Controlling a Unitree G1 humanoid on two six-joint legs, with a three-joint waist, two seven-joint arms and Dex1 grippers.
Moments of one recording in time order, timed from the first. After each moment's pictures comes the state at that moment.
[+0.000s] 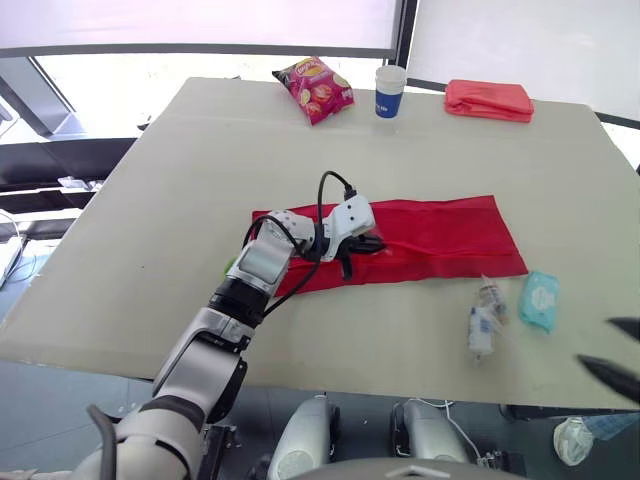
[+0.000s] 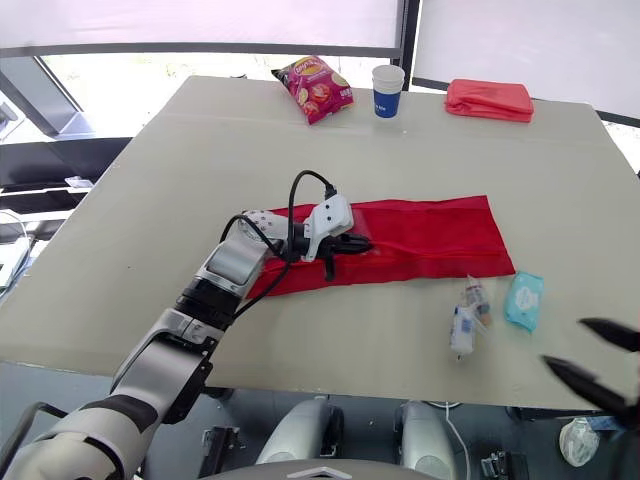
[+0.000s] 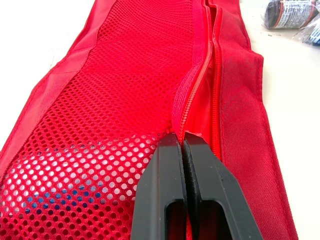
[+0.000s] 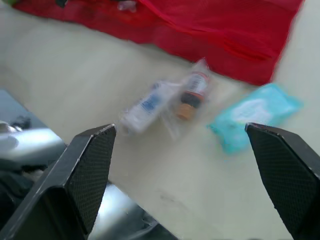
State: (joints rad) left arm -0.78 0.36 -0.34 0.38 -0.06 0.27 -1.05; right arm 0.64 -0.65 -0.92 -0.93 0.86 1.01 0.88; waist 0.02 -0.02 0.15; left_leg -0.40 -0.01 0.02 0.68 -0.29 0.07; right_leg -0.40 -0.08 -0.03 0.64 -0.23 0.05
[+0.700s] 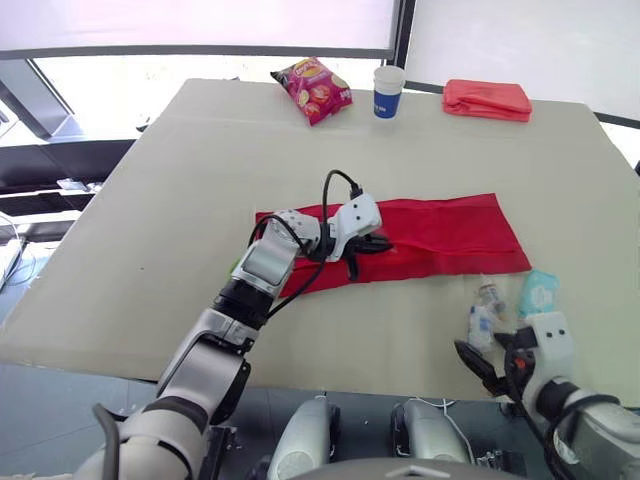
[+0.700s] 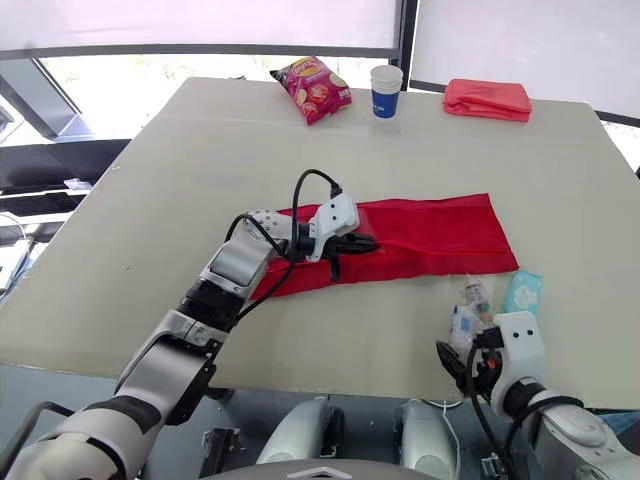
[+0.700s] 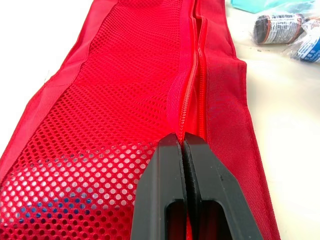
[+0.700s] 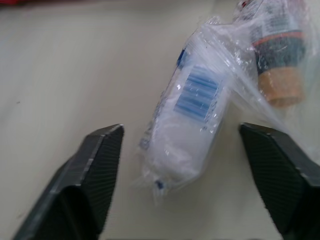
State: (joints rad) left arm -0.77 0.34 -0.34 0.32 -0.06 0.32 -1.05; right arm 0.41 -0.37 -0.24 -0.91 0.64 1.07 0.12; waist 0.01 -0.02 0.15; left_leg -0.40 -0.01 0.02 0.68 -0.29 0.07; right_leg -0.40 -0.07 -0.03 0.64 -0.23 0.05
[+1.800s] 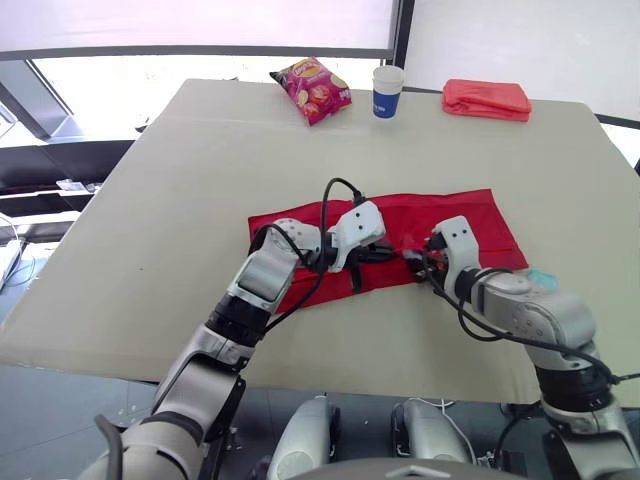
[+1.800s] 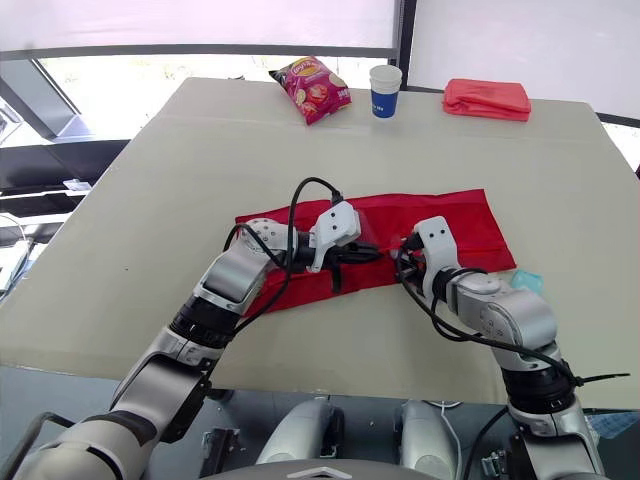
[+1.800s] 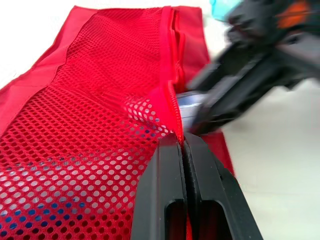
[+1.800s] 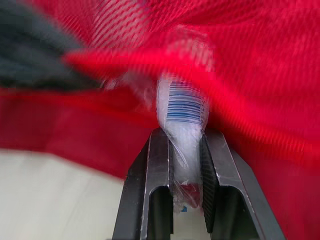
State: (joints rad) left arm -0.68 0.36 -0.35 0.13 -0.07 0.41 -1.05; right arm -0.39 -0.34 0.10 -0.33 0.51 1.11 0.16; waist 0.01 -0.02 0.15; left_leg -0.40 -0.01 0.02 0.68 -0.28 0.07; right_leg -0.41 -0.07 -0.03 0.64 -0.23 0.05
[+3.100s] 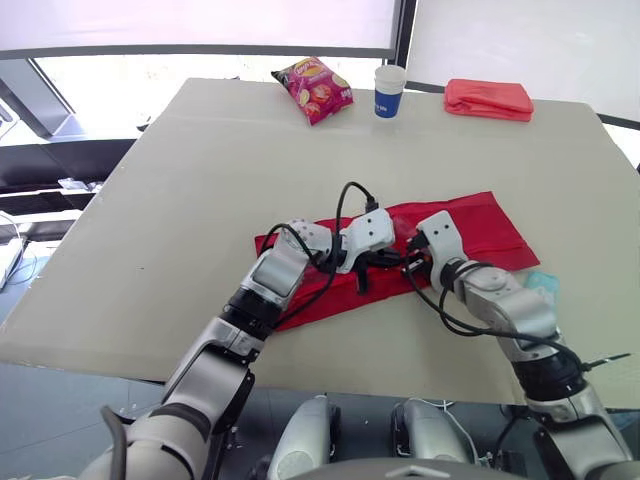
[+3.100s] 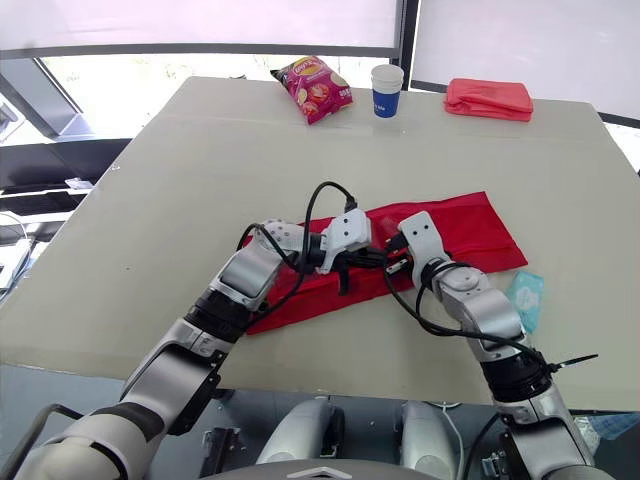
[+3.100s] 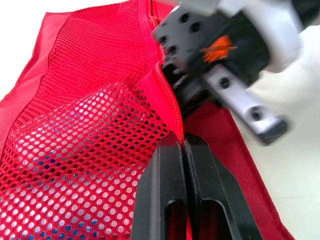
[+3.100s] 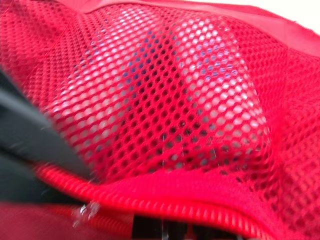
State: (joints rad) left arm -0.74 0.32 -0.39 0.27 -0.04 0.28 -1.08; right arm -0.40 -0.33 0.23 -0.16 0.23 0.78 0.26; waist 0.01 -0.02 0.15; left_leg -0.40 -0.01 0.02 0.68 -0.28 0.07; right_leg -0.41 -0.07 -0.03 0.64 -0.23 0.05
